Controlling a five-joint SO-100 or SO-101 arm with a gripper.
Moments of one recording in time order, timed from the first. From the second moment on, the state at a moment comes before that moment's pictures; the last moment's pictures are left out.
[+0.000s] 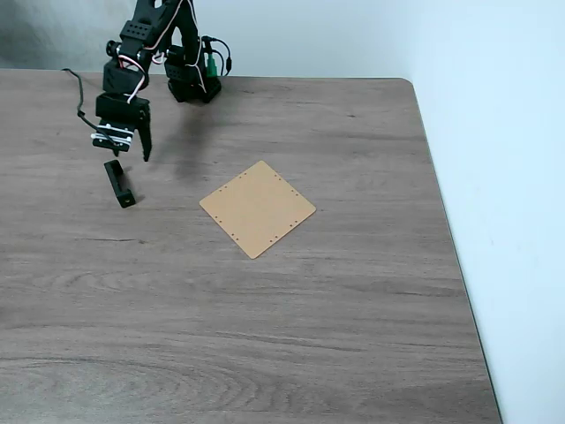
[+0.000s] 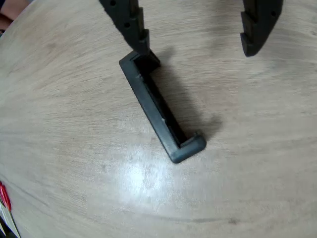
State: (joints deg) arm 24.4 114.3 120.9 46.0 -117.9
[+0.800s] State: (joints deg) arm 31.2 100.3 112.9 46.7 -130.3
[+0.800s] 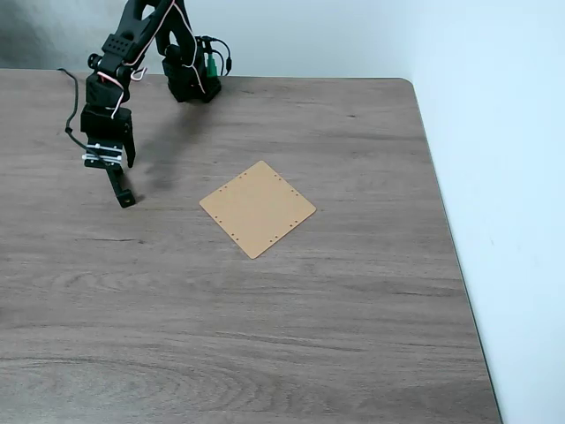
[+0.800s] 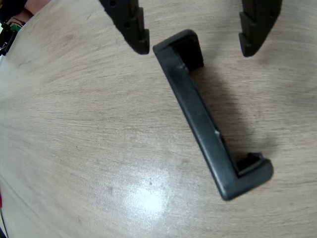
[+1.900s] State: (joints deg) arm 34.7 77.6 98.7 41.9 -130.9
